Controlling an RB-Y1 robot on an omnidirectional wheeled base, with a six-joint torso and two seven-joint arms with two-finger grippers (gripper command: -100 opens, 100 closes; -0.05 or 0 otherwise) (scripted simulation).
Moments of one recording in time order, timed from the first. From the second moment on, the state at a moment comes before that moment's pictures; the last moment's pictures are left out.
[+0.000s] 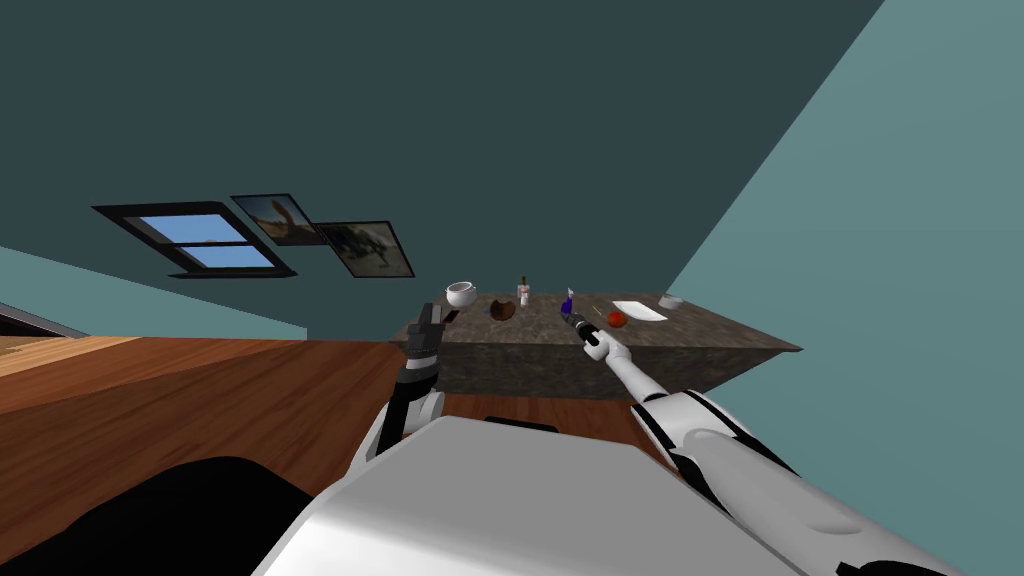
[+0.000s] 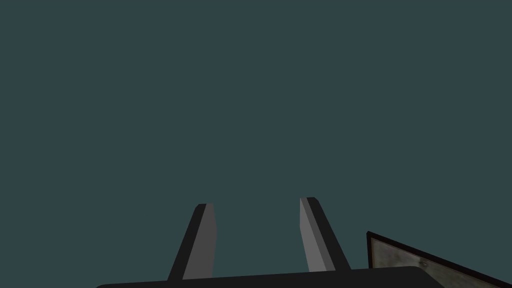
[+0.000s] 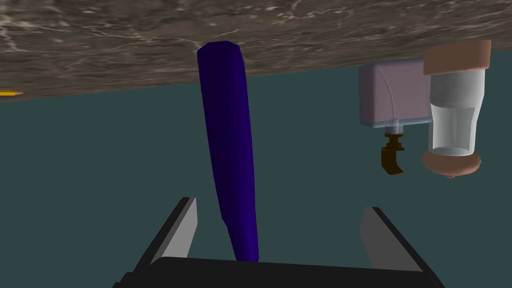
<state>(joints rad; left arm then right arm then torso) 0.52 0.04 0.07 -2.23 0.01 -0.61 0.00 -0.58 -0.46 0.25 -0.75 0.44 -0.15 0.43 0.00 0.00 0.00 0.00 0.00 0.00</state>
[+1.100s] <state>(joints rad) 0.52 0.04 0.07 -2.23 0.01 -0.61 0.00 -0.66 -0.52 0.24 -0.65 0.48 -0.15 0.47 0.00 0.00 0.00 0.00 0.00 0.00</state>
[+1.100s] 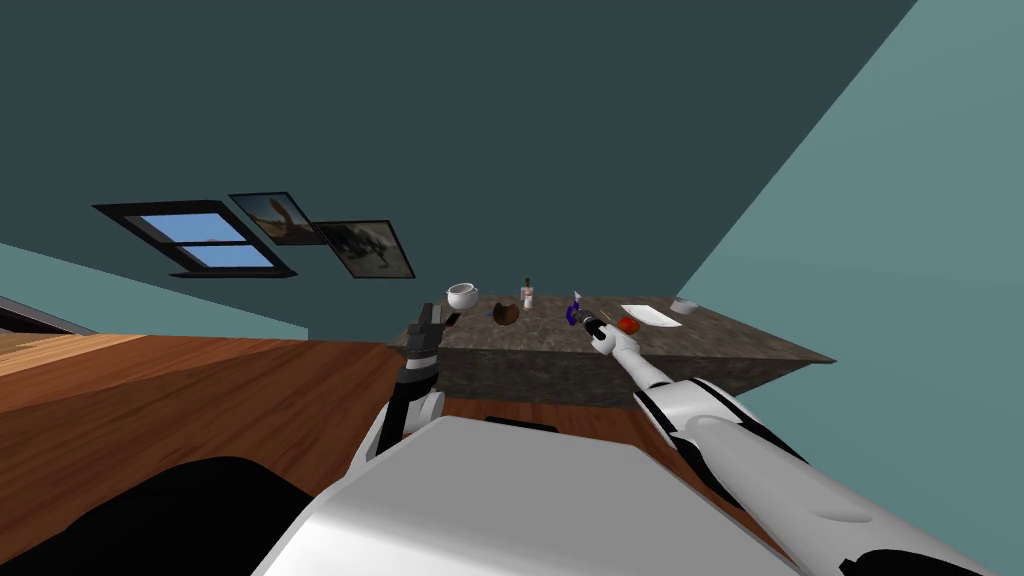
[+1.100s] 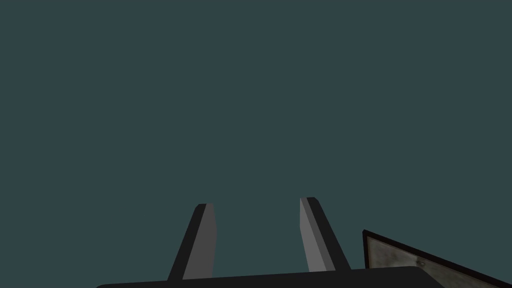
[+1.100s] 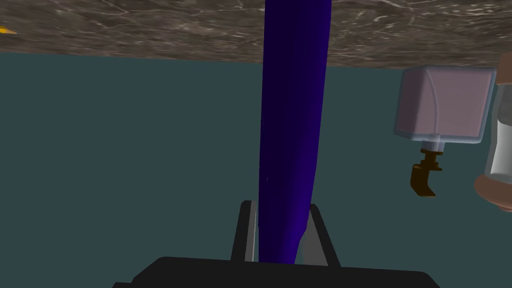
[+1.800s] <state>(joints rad) 0.52 0.04 0.07 -2.23 0.01 -0.61 0.00 -0.66 -0.53 0.26 -0.66 0.48 -0.14 0.46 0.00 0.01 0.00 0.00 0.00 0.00</state>
